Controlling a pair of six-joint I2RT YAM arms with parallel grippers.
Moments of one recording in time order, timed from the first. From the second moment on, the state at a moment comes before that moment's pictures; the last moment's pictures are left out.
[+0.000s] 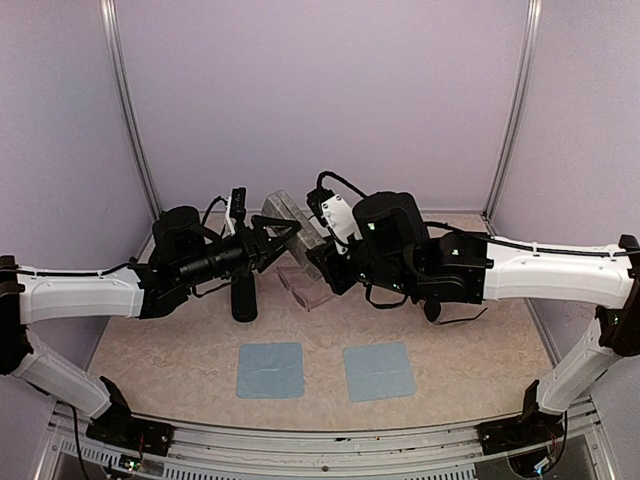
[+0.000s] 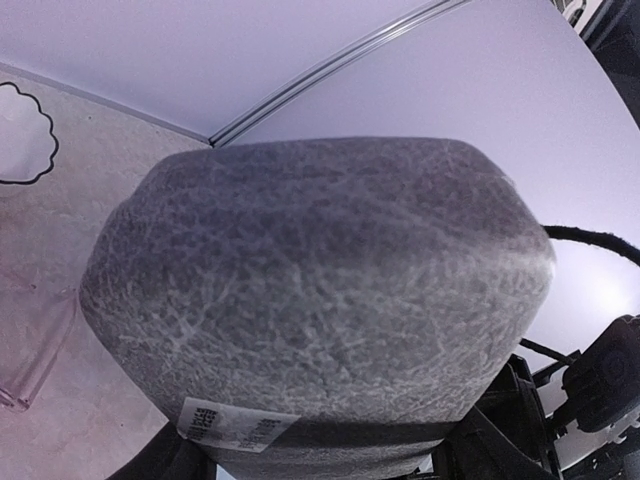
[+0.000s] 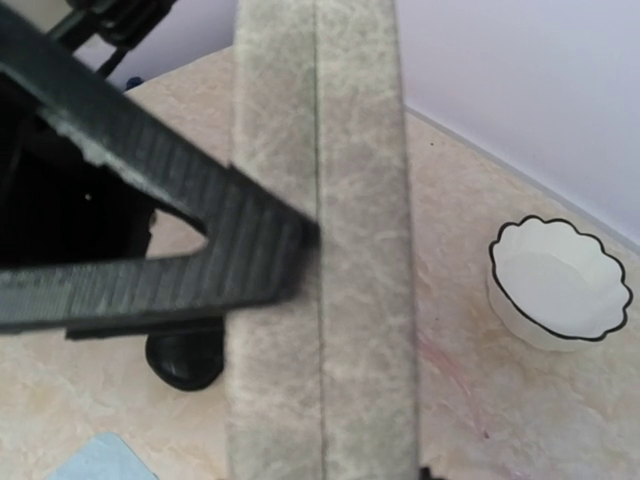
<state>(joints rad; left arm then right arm) -0.75 1.37 0.78 0.58 0.29 -0.99 1.17 1.54 1.32 -0.18 0.41 0.09</state>
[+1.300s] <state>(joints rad) -0.70 1.37 0.76 0.57 0.76 -0.81 0.79 1.28 1.20 -0.18 -0.45 0.24</state>
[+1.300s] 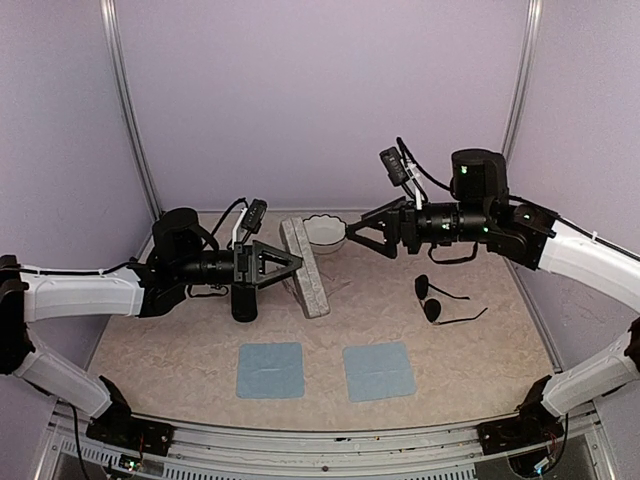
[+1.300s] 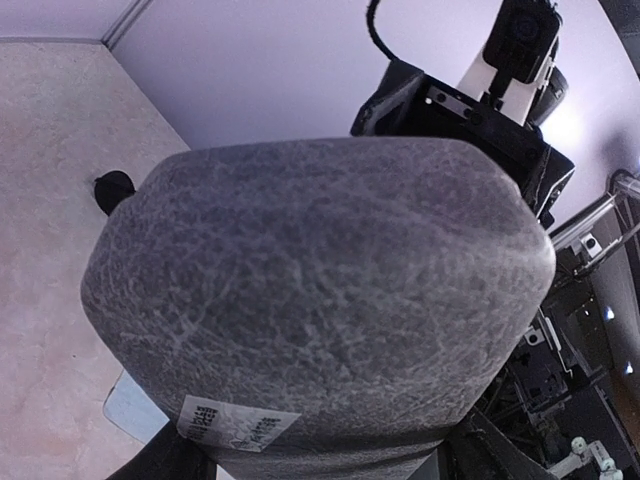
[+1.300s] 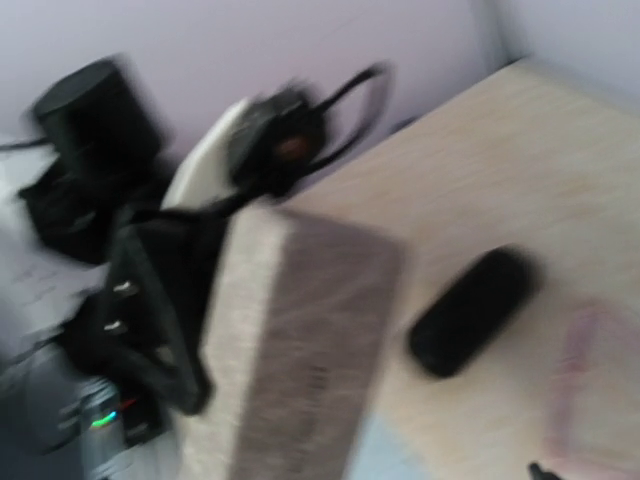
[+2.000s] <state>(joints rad) -0.76 1.43 0.81 0.59 0.85 -0.81 0.80 1.47 1.15 -0.04 -0.84 0.42</state>
